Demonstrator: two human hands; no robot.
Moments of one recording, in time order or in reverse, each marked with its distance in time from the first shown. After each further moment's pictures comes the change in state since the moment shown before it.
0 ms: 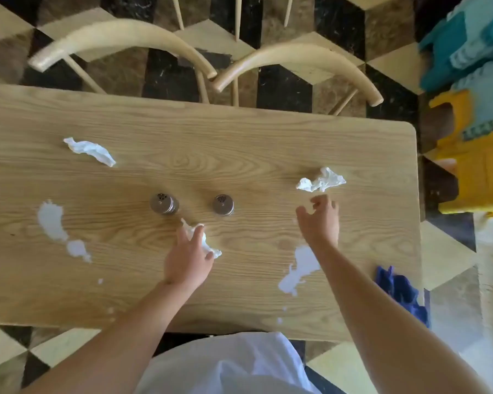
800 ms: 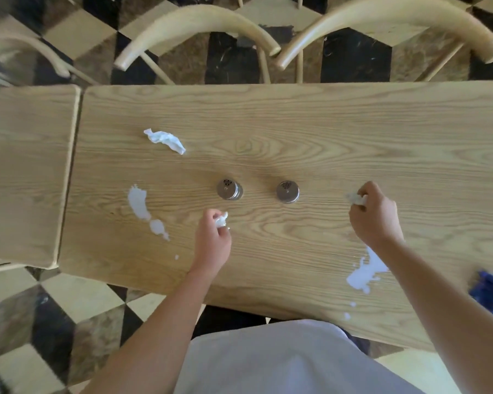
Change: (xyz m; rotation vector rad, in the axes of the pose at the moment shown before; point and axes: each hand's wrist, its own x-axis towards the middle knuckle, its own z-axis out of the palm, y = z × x) left_hand 0.002 -0.056 -0.047 -0.544 0.203 -0.221; right_hand -0.011 -0.012 0.022 -0.045 -0.113 -0.283
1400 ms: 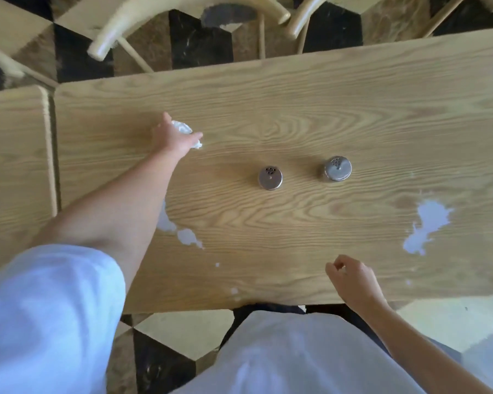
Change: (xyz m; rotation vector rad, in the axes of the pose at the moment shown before) left_hand 0.285 -0.003 -0.109 0.246 -0.074 0.028; right_hand -0.170 -0.067 0.147 0.005 -0.279 0.567
